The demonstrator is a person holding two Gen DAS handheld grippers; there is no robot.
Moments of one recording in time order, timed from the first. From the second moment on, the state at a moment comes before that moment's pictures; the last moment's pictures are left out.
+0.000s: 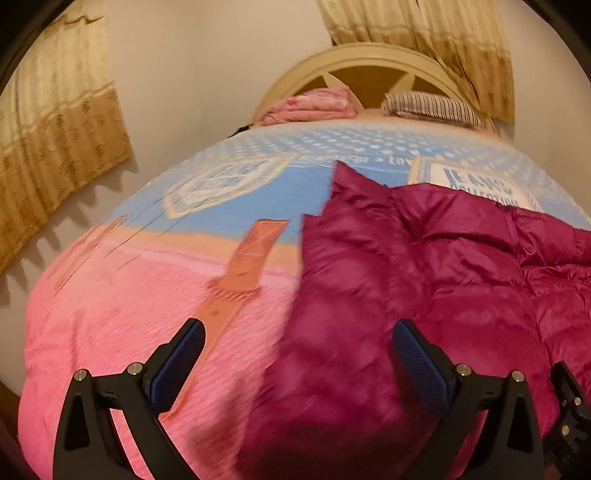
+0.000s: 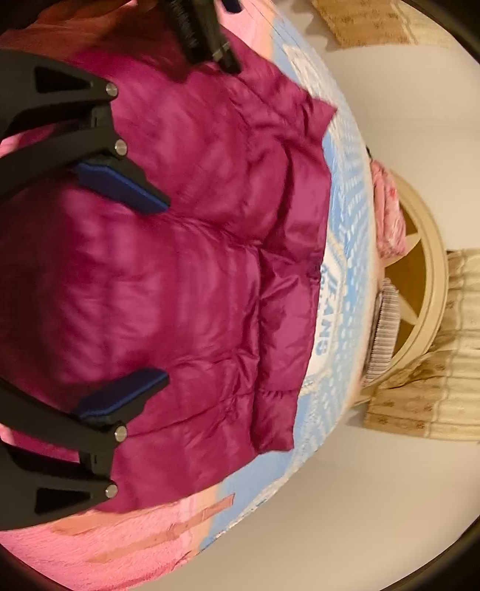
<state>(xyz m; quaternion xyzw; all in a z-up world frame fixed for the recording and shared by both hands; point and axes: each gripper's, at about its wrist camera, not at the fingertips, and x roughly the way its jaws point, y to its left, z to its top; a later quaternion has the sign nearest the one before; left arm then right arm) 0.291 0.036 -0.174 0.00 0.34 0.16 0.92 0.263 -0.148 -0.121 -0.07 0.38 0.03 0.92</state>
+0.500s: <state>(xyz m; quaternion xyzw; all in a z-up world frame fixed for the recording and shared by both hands) 0.292 0.043 -0.212 -0.04 0.41 0.14 0.90 0.271 -0.142 -0.144 -0.08 0.41 0.02 0.91</state>
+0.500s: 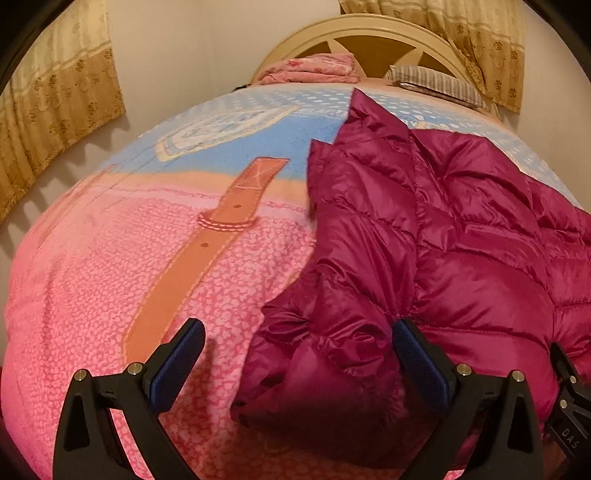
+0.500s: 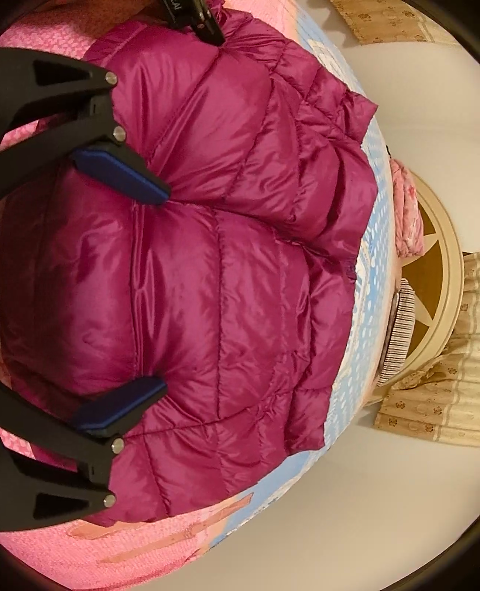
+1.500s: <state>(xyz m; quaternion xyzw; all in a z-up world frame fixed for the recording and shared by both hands) 0.263 0.035 -0.172 -0.05 0.35 0.03 0.94 0.265 -0.123 -0.145 -0.12 0.40 -0.01 0.91</state>
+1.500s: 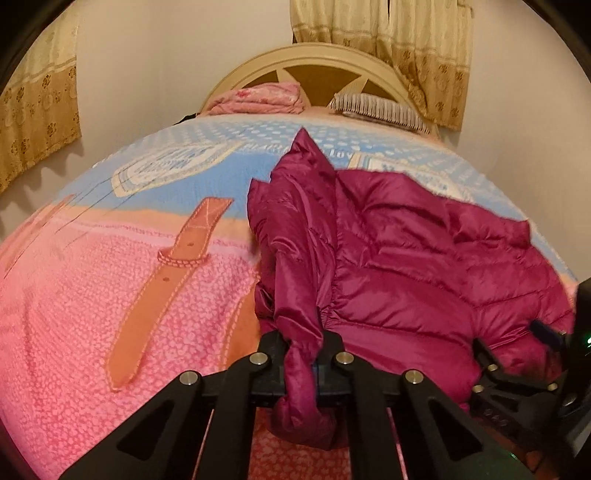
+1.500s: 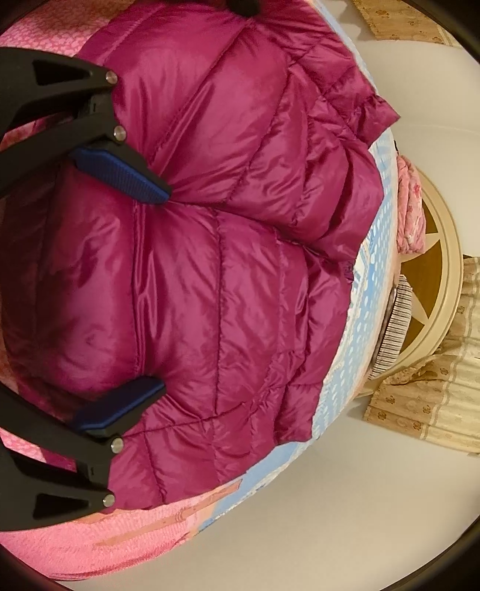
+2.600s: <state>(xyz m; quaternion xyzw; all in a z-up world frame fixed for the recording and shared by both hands) 0.232 -0.078 -0.074 0.10 0.23 -0.04 0.97 0.234 -0.274 -0.106 0.00 0.39 -0.05 0.92</state>
